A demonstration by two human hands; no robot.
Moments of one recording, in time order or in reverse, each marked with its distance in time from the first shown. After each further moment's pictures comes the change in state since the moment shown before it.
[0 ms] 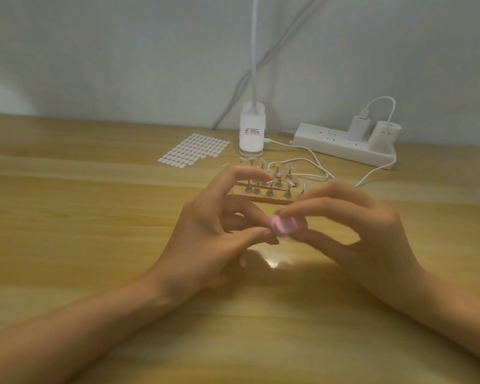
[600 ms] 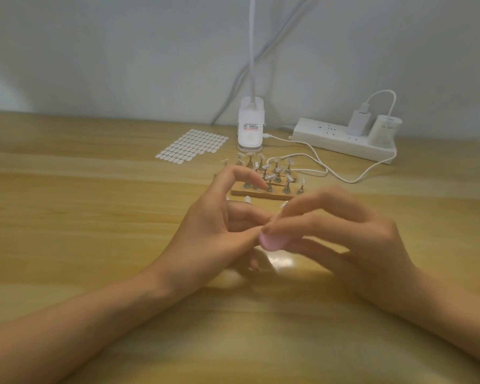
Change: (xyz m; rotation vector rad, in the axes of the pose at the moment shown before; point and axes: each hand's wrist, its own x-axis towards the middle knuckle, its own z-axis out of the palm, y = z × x) left_hand 0.000 0.001 0.003 -0.121 -0.065 -0.114; right_hand -0.003 0.004 0.002 -0.014 -0.051 -0.068
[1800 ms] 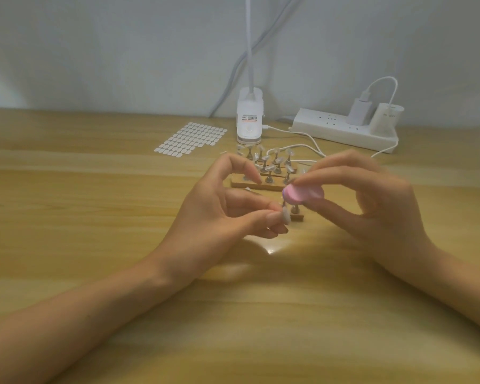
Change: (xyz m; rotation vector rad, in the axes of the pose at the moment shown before) left_hand -0.001 0.005 0.001 -0.023 0.017 0.024; right_hand -0.002 0.017 -0.007 0.098 0.121 0.138
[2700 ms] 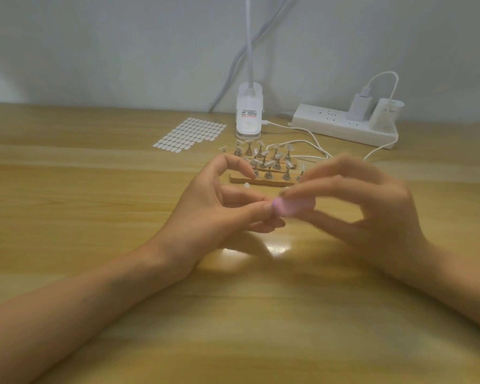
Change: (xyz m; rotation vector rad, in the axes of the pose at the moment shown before) left_hand 0.001 0.003 -0.001 -0.057 0.029 -0.119; right_hand -0.001 -0.013 0.002 -0.097 -0.056 -0.135
